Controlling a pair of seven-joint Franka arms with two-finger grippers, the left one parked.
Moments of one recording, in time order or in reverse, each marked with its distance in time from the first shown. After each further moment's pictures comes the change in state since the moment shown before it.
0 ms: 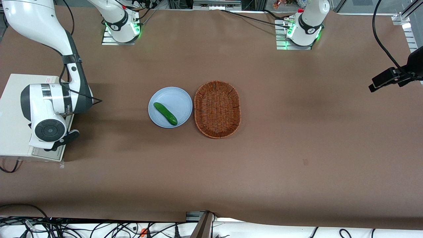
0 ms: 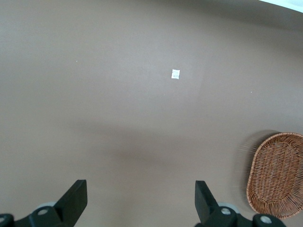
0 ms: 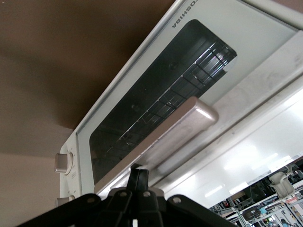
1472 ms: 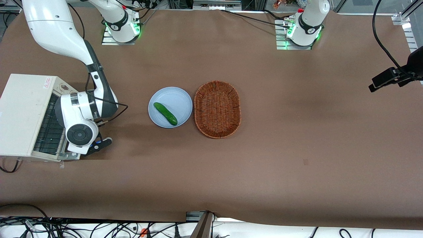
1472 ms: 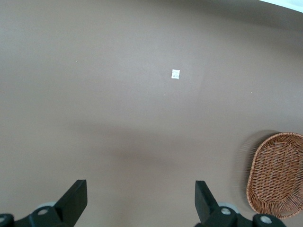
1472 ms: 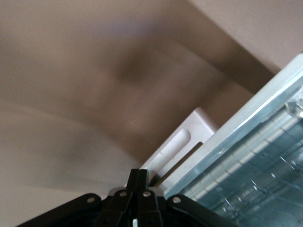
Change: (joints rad) arm 0.052 0.121 0.051 0.003 0.245 0.179 0.134
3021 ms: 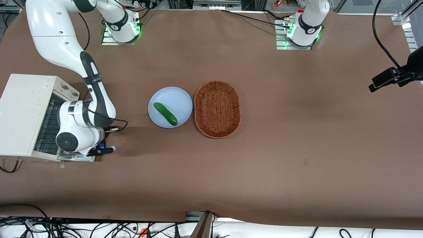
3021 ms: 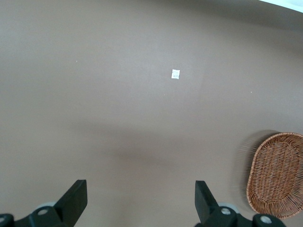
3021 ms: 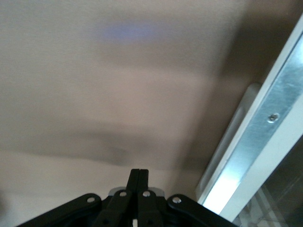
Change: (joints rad) arm -0.009 0.068 -0.036 0.026 0.396 0.040 0.147
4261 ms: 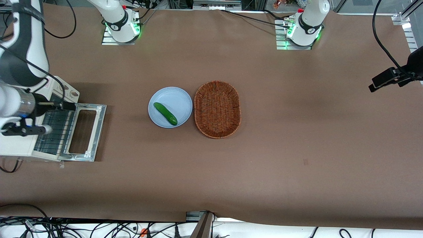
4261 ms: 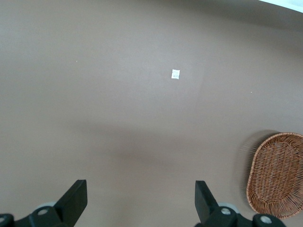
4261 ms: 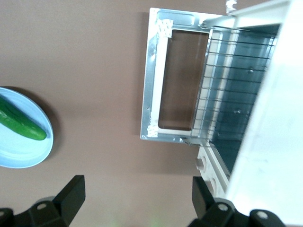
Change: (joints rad) arm -0.018 -0.418 -0.113 0.095 0.001 -0.368 -0.007
